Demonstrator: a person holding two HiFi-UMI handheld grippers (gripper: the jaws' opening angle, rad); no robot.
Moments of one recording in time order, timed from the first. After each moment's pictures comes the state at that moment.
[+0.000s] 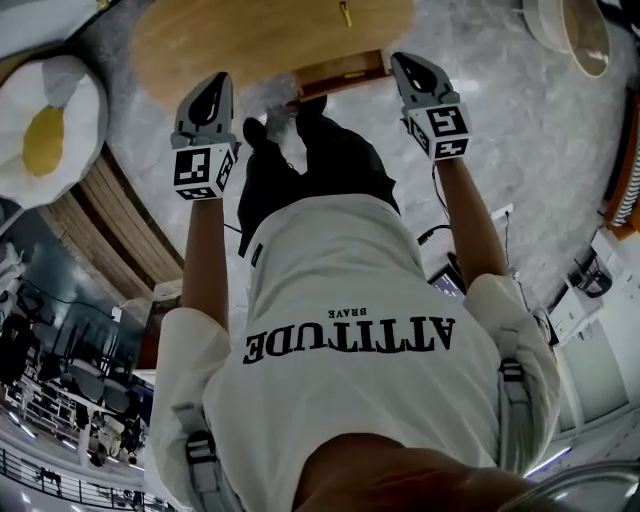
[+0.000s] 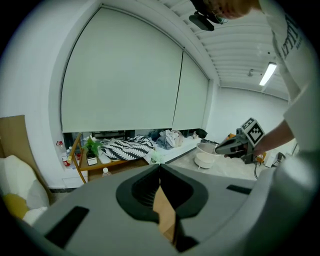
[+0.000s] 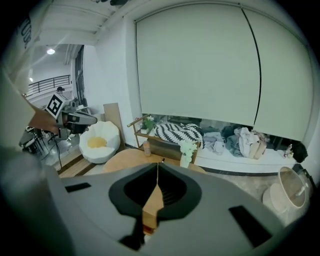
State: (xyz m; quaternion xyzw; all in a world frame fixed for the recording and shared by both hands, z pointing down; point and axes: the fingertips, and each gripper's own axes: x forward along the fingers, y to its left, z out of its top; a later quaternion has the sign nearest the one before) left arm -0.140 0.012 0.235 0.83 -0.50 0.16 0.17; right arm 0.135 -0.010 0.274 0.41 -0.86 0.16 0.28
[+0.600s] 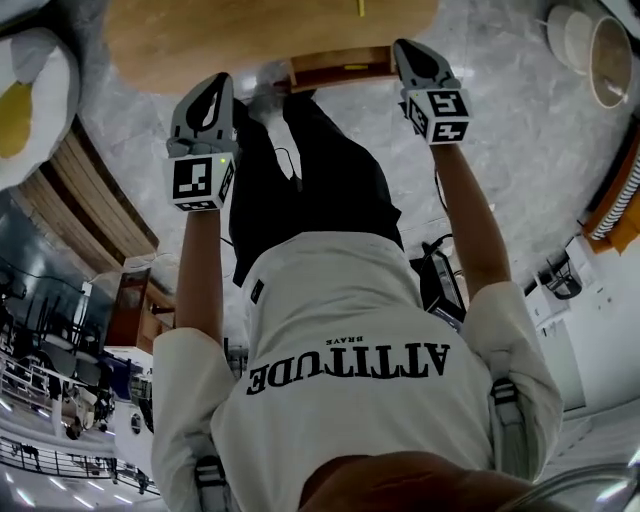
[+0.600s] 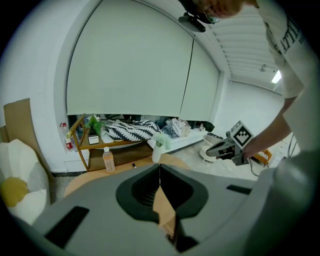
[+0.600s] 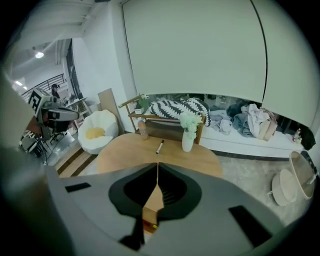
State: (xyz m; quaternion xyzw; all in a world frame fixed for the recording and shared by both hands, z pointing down) left arm -0.140 0.000 0.344 0.80 -0.52 0.19 0.22; right arm 0.127 -0.069 0.426 0.38 -0.83 0.22 0.33
